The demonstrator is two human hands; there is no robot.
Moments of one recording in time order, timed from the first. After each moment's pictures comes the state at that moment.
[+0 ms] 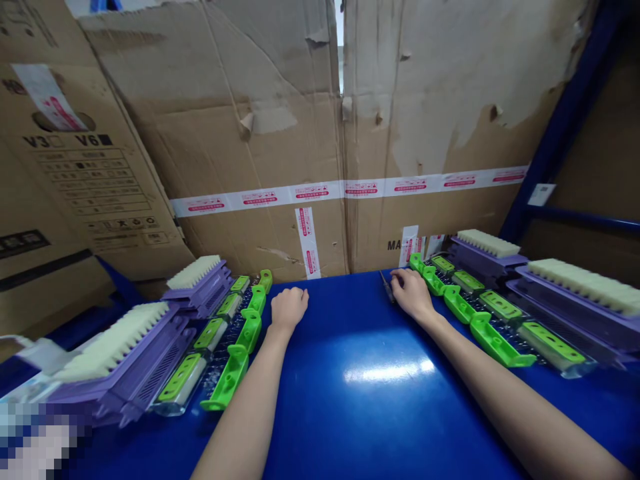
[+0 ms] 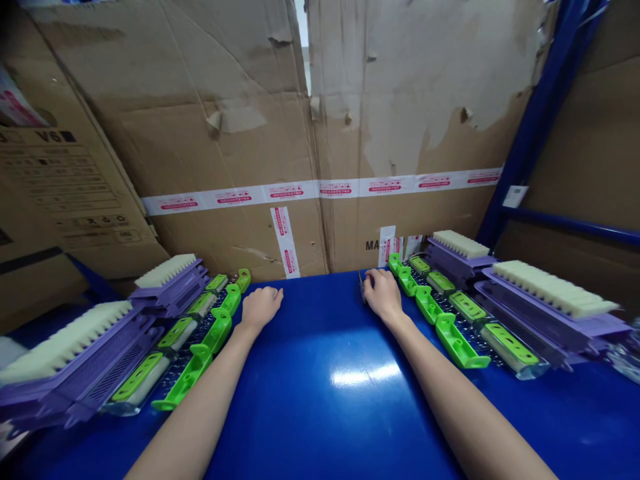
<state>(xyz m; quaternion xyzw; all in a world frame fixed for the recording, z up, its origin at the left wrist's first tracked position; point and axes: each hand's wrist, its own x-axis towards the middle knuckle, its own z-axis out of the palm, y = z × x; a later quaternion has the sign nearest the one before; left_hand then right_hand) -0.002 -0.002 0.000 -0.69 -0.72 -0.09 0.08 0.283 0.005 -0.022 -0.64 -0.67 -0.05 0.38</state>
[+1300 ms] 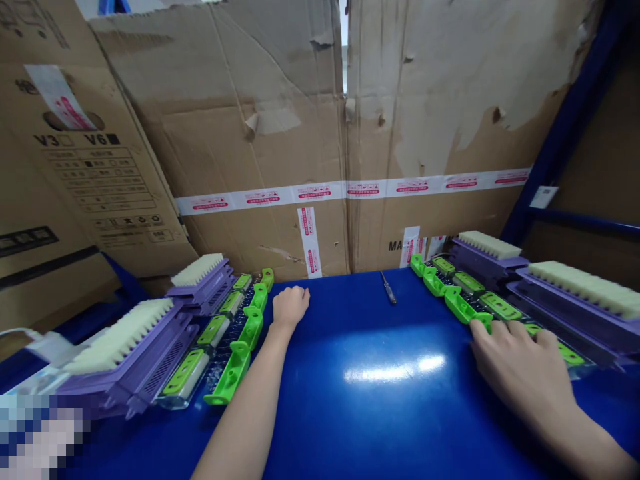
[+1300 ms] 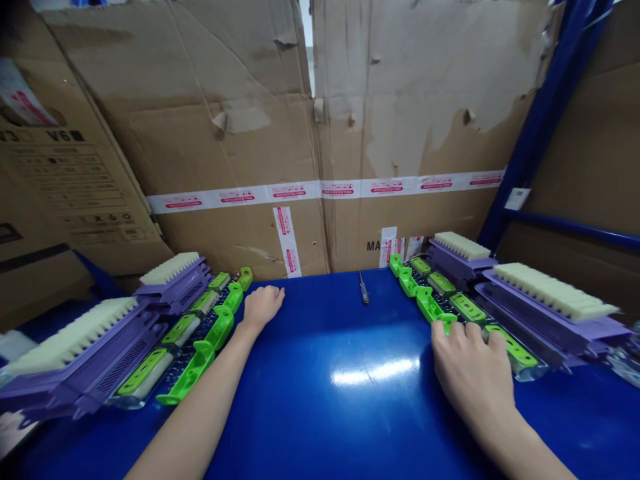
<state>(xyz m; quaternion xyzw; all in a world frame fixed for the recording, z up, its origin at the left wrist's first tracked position) -0.002 -0.003 -0.002 -0.69 -0.71 -0.10 0.09 0.337 -0.152 -0.005 -0.64 -0.63 -0.43 0.04</state>
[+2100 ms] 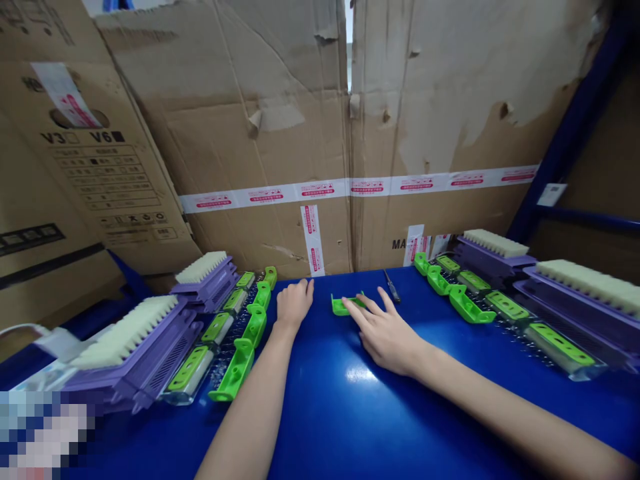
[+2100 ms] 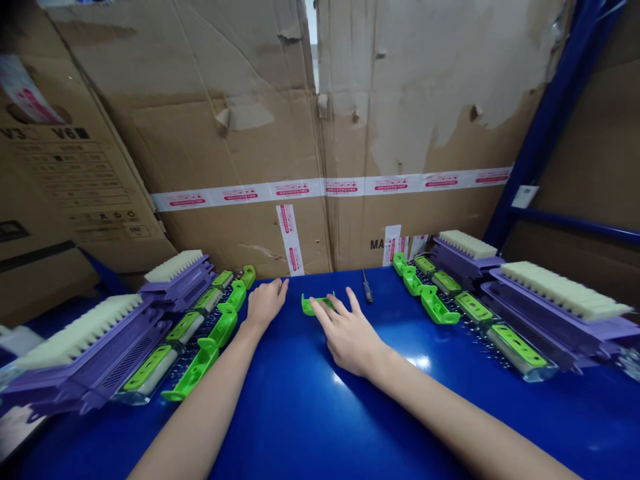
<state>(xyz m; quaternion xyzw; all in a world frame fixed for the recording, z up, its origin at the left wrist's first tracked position) 0.004 -0.007 0.000 -0.68 -0.70 -0.16 0.13 0.212 -0.090 0.000 -0.40 -0.89 -0.15 0.14</state>
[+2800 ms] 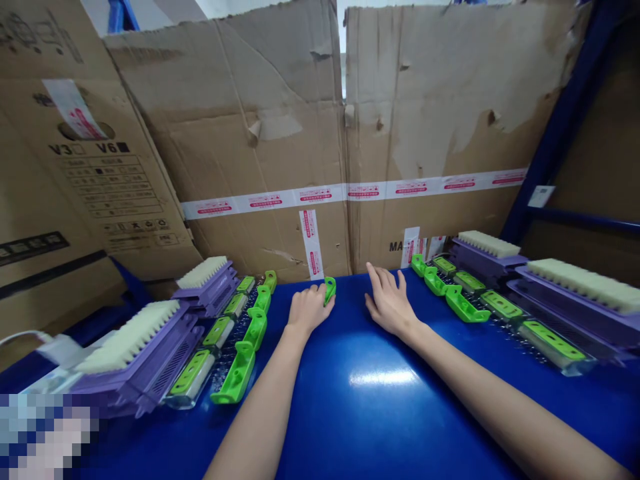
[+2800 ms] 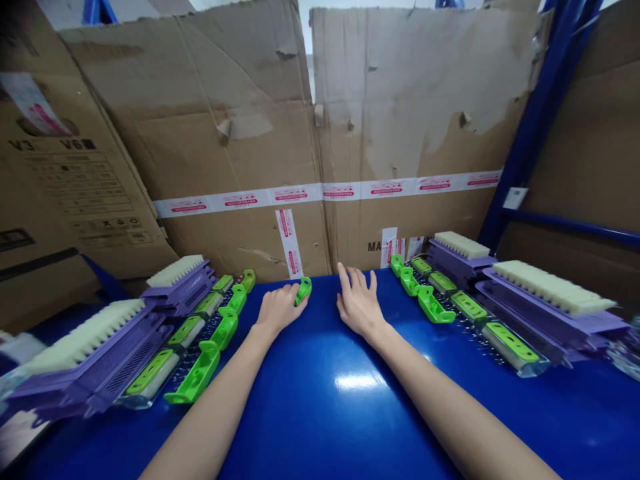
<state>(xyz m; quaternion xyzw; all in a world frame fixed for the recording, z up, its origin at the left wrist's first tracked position) 0.025 -0.017 -0.001 -0.78 -0.58 -0.12 0.19 0.226 -0.032 -0.014 -0.55 -0.76 -0.22 0.27</state>
